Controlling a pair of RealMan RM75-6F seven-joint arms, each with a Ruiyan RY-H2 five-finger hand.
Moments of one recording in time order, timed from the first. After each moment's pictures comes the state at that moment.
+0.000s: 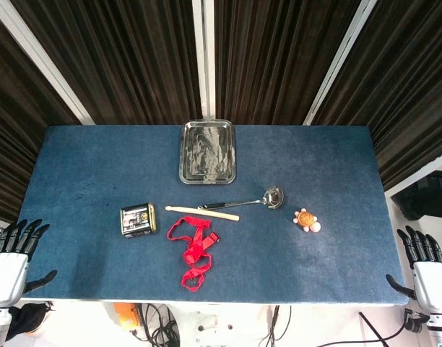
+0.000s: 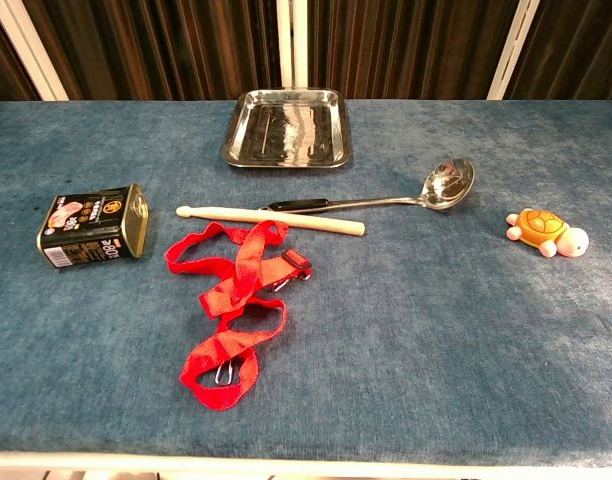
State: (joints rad) left arm -0.01 -1.13 0.01 -1.62 1.63 1.60 0.06; right arm -0.05 -1.23 0.00 -1.39 -1.57 1.57 0.09
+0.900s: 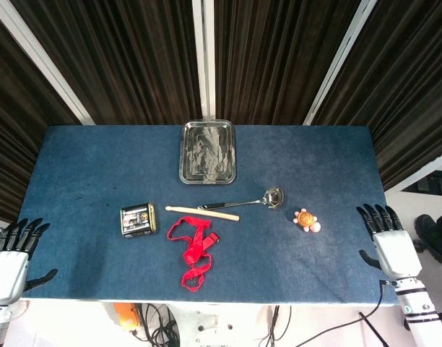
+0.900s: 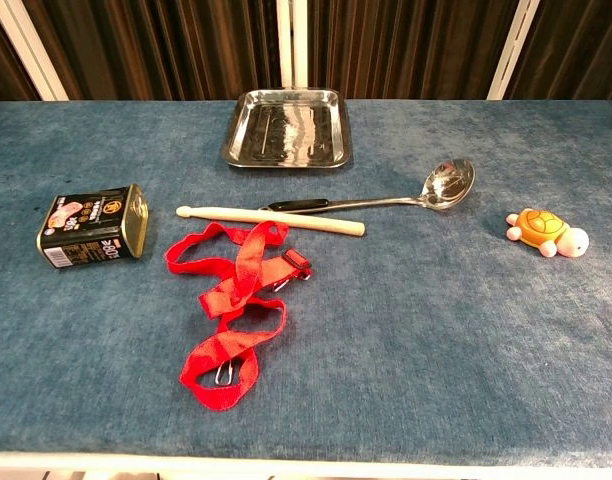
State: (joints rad) left arm -0.02 -1.14 0.01 -1.60 1.62 1.59 0.04; right arm 0.15 -1.20 0.07 -1.55 -1.54 1.33 -0.20
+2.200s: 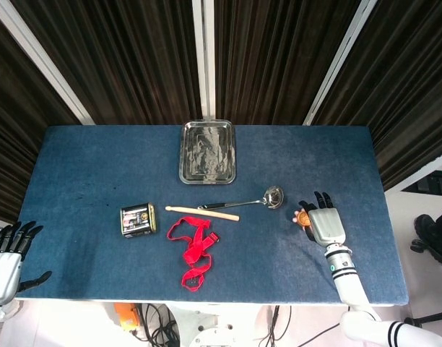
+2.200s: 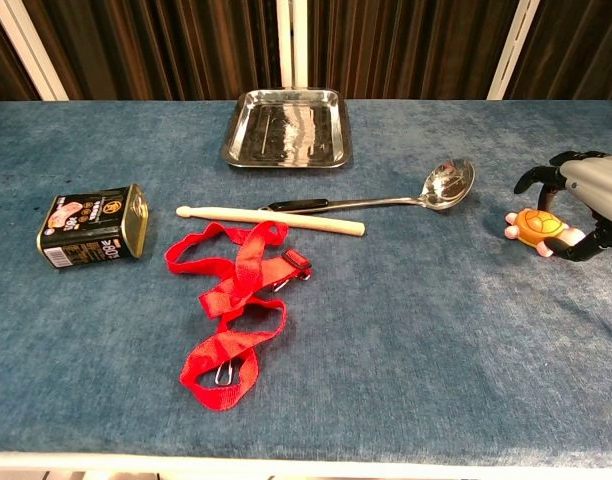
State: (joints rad) left arm -0.01 -1.15 0.01 -1.52 1.58 1.56 -0.05; right arm 0.42 -1.58 0.17 -1.42 -1.14 1.10 -0.53
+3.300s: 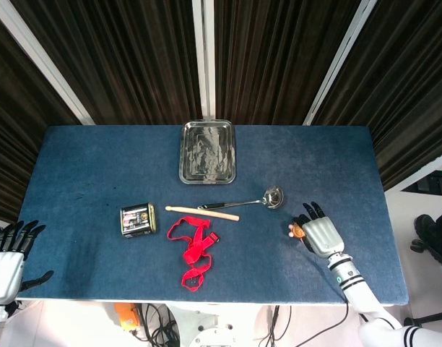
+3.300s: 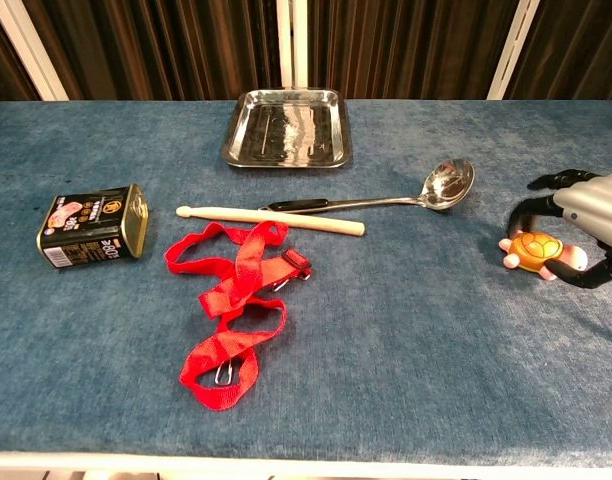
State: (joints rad) left arm -0.02 -1.14 0.01 -1.54 1.59 1.56 -0.03; right arm 0.43 -1.50 0.02 -1.38 -1.39 1.10 -0.33
